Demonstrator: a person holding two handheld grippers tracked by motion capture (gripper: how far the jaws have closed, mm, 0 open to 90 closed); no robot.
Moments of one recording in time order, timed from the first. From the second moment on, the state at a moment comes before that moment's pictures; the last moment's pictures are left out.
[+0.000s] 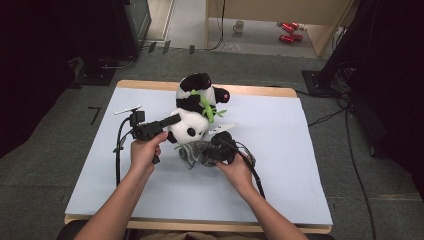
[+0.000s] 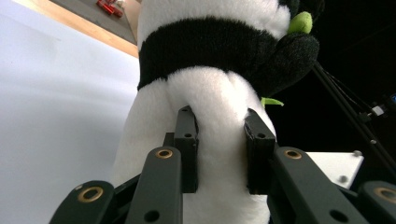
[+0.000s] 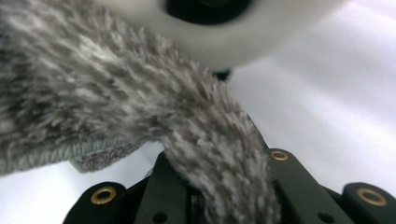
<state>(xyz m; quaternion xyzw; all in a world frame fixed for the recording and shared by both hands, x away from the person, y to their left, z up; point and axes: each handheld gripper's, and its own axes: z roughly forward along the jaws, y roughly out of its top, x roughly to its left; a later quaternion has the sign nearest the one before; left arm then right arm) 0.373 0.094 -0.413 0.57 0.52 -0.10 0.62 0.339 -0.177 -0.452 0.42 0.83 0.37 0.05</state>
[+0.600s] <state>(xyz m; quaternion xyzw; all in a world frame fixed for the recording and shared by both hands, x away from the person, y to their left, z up) 0.375 0.100 -0.412 0.56 0.53 -0.09 0.63 0.306 -0.121 -0.452 0.28 0.91 0.31 0.04</state>
